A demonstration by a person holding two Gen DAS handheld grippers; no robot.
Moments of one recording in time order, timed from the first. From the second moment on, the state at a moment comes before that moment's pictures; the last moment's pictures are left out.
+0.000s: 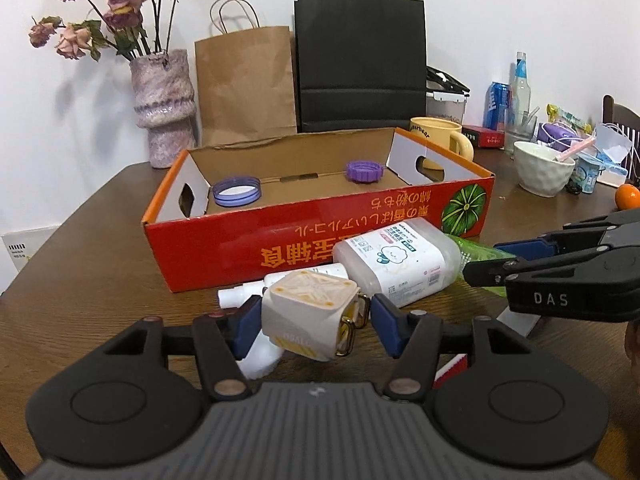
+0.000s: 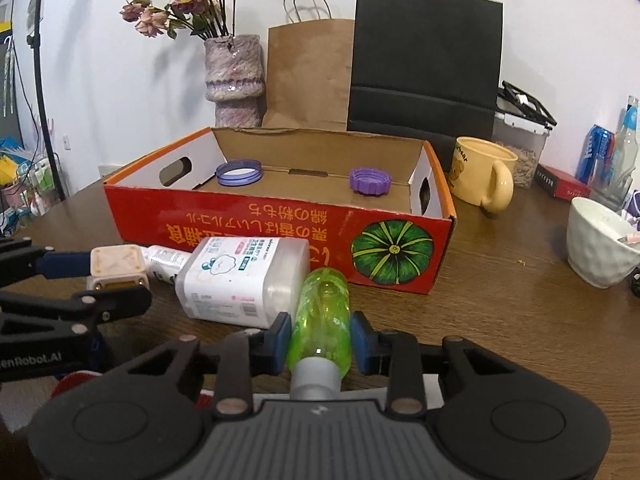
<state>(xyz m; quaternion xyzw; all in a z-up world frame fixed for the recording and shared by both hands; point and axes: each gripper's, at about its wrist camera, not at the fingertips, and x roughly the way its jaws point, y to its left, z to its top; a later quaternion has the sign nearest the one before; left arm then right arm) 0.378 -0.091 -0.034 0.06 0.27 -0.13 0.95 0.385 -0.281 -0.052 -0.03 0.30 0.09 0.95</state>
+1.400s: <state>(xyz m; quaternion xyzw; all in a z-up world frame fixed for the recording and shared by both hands) 0.184 -0.026 0.063 -0.02 0.08 -0.01 1.00 0.166 -0.263 0.050 -0.01 0.07 0.09 0.99</state>
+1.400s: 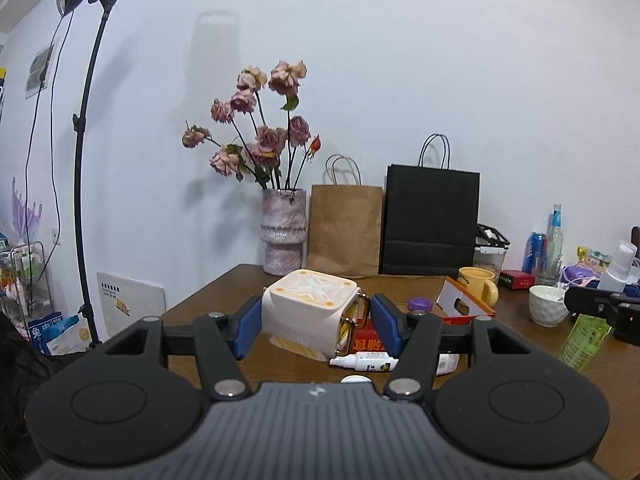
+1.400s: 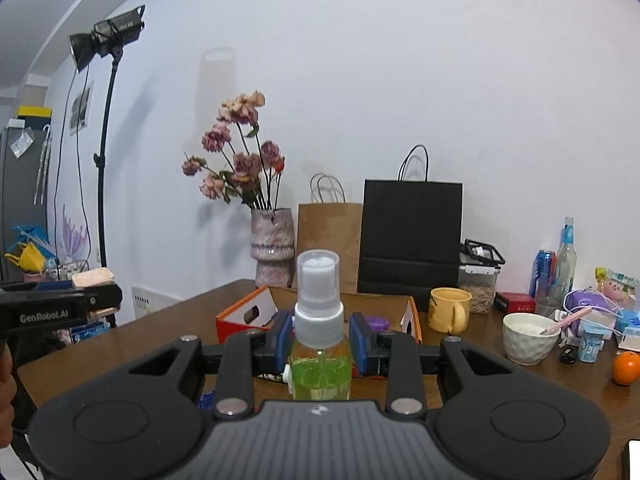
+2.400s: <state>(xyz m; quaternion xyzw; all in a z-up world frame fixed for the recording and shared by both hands) 0.268 -0.030 0.063 -0.01 0.10 -0.02 1.00 0.259 -0.263 0.057 -0.01 0.09 0.10 0.99</state>
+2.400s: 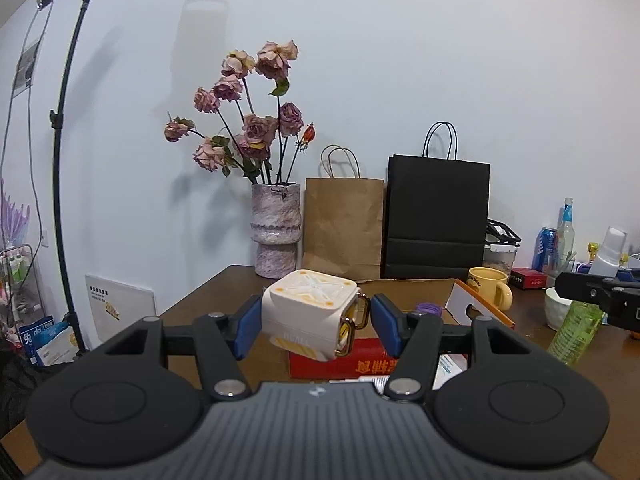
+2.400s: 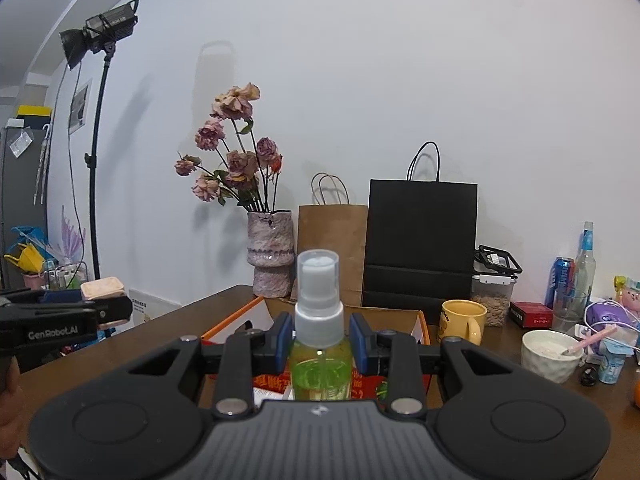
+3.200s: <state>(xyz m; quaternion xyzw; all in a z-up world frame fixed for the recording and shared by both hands) 0.438 -0.047 0.059 -0.02 0.14 -0.03 0.99 0.427 -0.269 0.067 -0.02 0.11 0.11 0.99</state>
